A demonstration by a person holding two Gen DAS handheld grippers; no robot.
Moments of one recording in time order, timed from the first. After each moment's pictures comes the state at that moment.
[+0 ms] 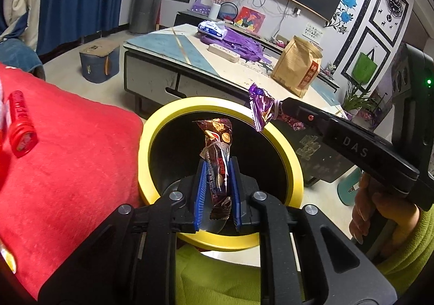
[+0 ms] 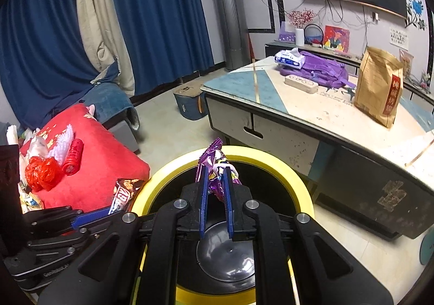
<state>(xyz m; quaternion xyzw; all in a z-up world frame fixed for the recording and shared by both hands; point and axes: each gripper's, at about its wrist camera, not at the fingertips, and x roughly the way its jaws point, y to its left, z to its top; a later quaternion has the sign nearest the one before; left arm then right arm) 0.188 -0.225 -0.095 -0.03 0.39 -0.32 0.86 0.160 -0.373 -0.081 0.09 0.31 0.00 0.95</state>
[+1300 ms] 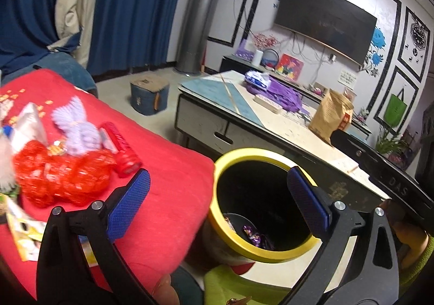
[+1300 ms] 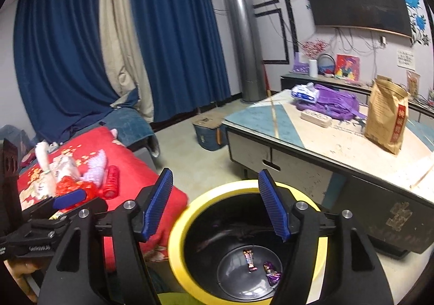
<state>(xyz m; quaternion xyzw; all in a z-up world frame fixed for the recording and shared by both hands) 0.157 -0.144 -0.032 -0.07 0.29 -0.20 0.93 0.126 -0.339 -0.028 0.08 0.22 0.05 0.97</state>
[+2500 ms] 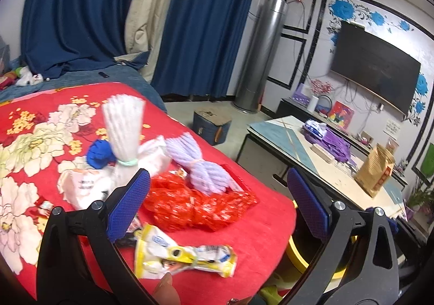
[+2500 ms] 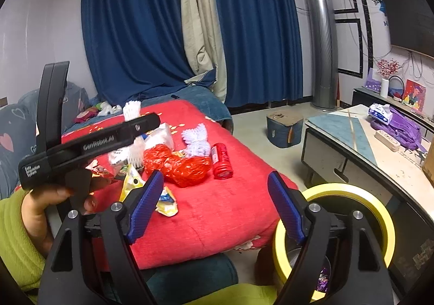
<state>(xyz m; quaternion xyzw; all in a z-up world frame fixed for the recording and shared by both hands) 0.137 -0.014 0.003 -0.12 0.22 -0.04 0.97 0.104 -0.198 -0.015 0.01 0.23 0.23 0.95</state>
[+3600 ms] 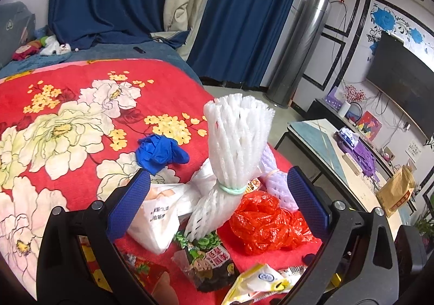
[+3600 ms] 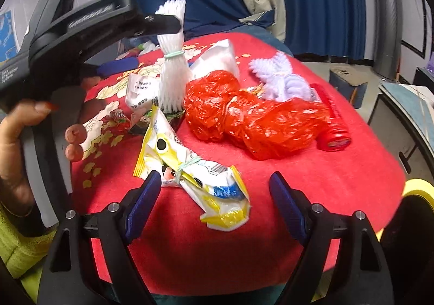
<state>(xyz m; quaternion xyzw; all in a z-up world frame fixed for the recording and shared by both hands) 0.185 0.081 -0.020 -0.17 0.28 0.03 0.94 0.181 -0.082 -0.097 -0.05 0.36 0.37 0.85</state>
